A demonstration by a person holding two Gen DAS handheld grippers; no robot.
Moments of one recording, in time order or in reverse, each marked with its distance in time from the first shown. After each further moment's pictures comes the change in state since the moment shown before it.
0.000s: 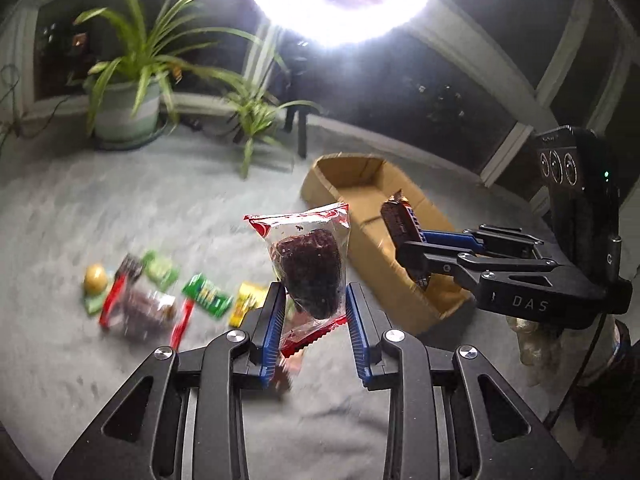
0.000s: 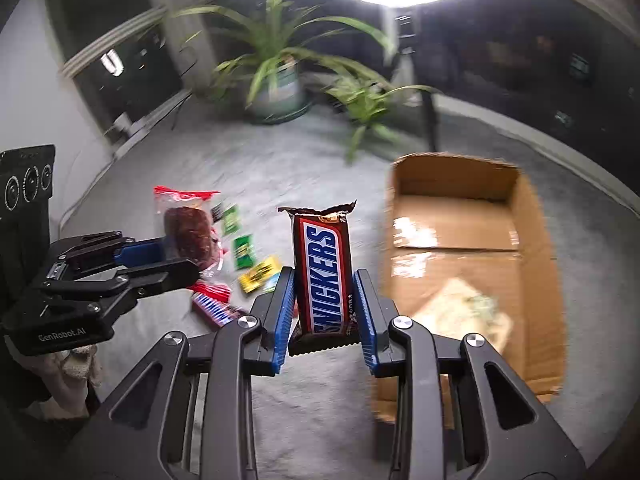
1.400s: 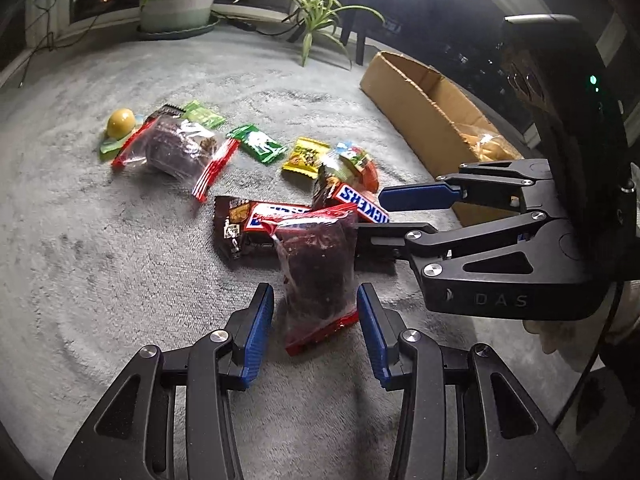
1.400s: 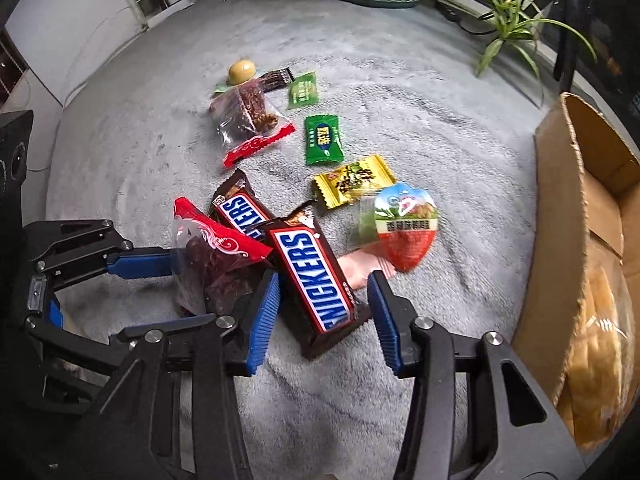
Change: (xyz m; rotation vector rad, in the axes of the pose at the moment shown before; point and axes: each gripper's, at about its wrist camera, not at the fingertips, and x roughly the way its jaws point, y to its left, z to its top) left arm 0.021 0.034 -0.096 -0.119 0.193 0.121; right arm 0.115 0.088 -0.052 -0.267 0.318 0.082
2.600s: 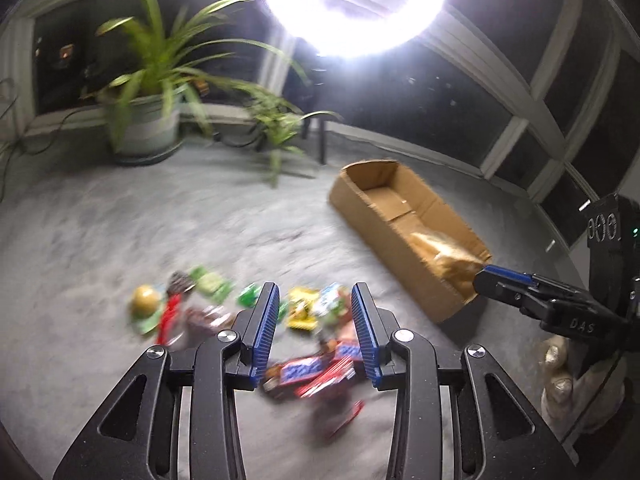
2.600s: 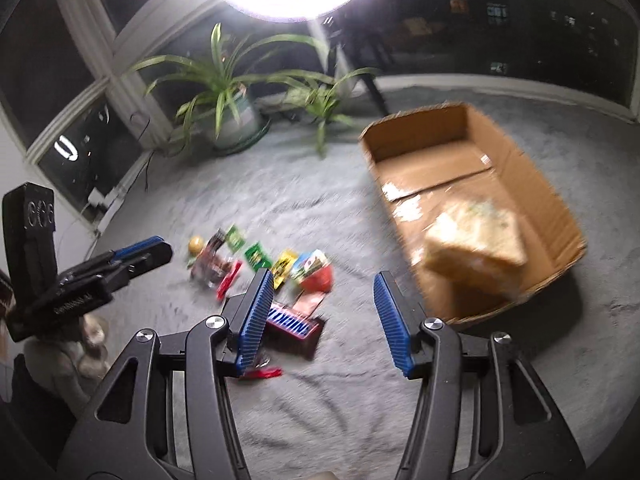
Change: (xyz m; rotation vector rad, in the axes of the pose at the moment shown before) left arm -0.069 0.022 0.094 0.160 -0.160 -0.114; right arm -0.124 -0.028 -0.050 0.602 -0.406 -0.115
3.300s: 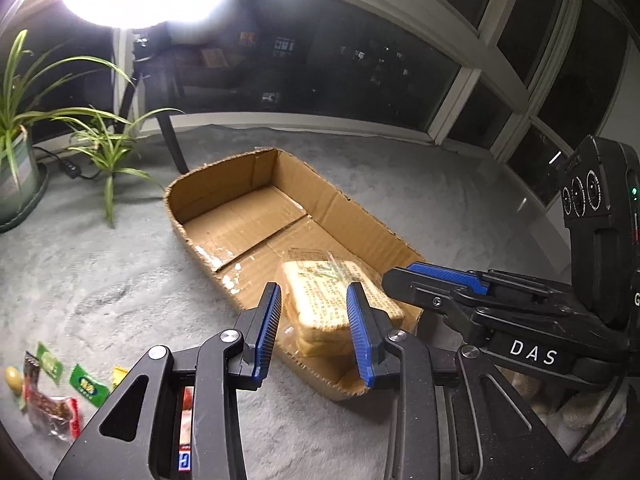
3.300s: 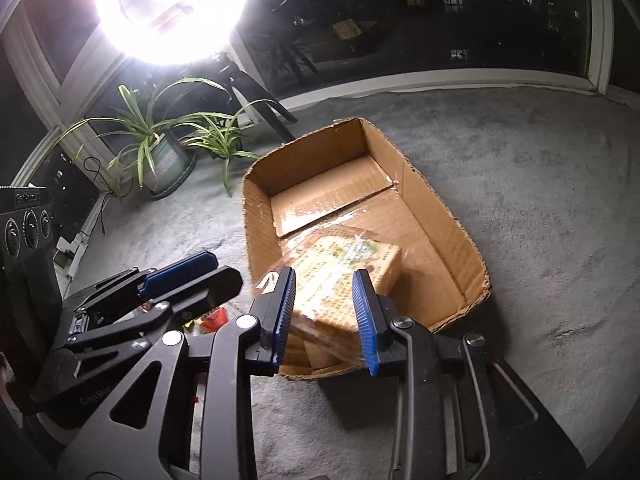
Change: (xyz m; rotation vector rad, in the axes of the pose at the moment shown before) left arm 0.112 -0.153 0.030 0.172 0.053 -0.125; right arm -0.020 -0.112 0.032 0.135 -0.042 -0.095
